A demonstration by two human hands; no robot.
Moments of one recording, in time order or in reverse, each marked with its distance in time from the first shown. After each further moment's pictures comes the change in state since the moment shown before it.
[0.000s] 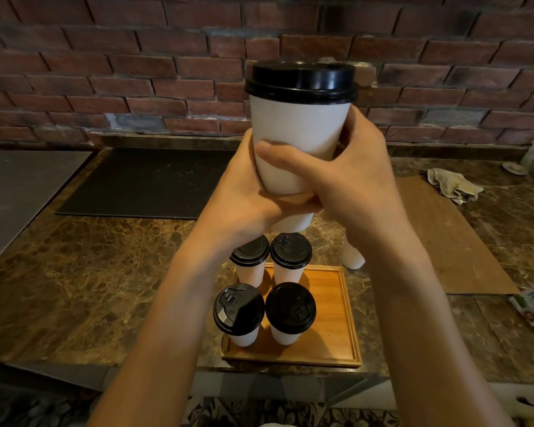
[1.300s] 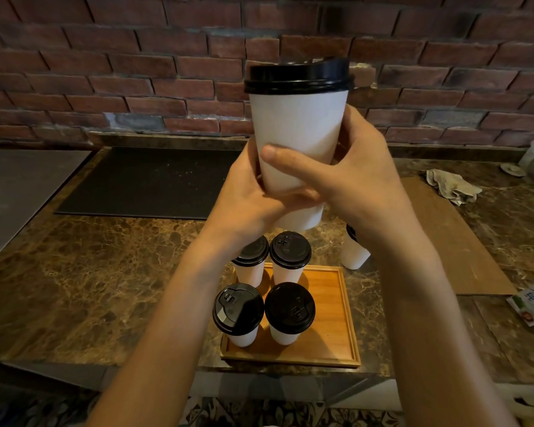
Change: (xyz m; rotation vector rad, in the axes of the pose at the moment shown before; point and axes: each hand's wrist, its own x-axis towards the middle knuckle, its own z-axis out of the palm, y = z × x) left_hand -0.003 -0.001 0.007 -0.063 0.055 -0.015; right_hand 0.002 0.005 -0.008 -0.112 -0.049 -0.003
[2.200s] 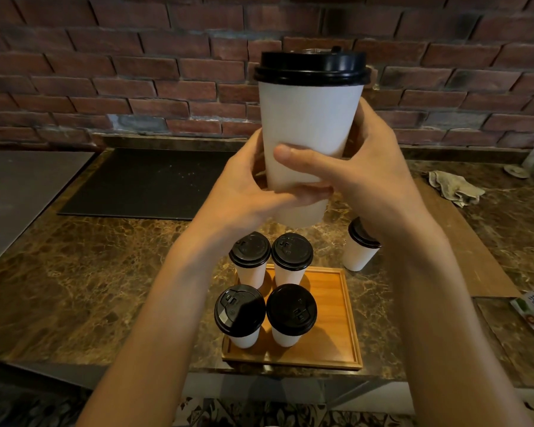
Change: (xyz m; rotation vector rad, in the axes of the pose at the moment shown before) left_hand 0.002 0.011 -0.009 0.025 -0.076 -0.014; right_hand 0.007 0.005 -0.010 0.122 -0.066 -0.066
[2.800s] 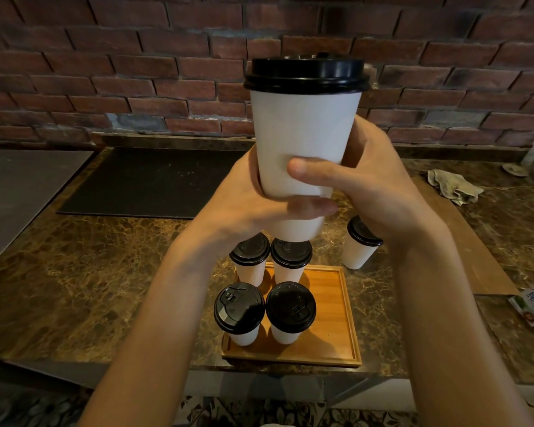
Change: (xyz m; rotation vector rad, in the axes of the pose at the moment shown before) left_hand -0.005 0.004 0.001 -0.087 -0.145 -0.055; right_hand -0.003 0.001 -0.007 0.094 -0.184 -0.003
